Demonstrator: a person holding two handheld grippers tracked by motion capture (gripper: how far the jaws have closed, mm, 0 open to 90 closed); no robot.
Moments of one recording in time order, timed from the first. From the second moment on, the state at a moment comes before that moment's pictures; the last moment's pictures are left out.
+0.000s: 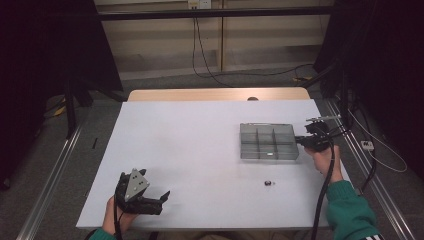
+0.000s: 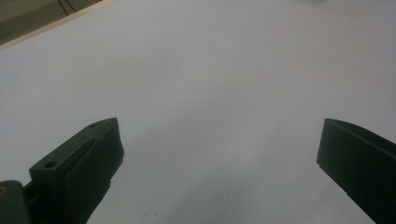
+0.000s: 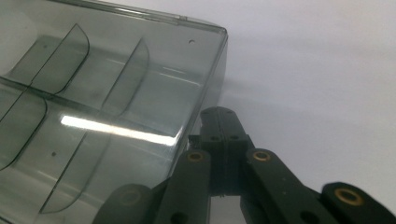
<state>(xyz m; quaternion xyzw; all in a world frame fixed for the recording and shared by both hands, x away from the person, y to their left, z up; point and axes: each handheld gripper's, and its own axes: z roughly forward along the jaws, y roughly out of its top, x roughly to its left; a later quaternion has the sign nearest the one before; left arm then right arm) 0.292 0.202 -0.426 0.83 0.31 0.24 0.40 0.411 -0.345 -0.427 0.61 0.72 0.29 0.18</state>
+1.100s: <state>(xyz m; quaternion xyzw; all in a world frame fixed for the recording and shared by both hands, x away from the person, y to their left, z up) 0.292 0.202 -0.426 0.83 0.31 0.24 0.40 0.414 -0.299 -0.430 0.56 0.75 0.31 0.17</state>
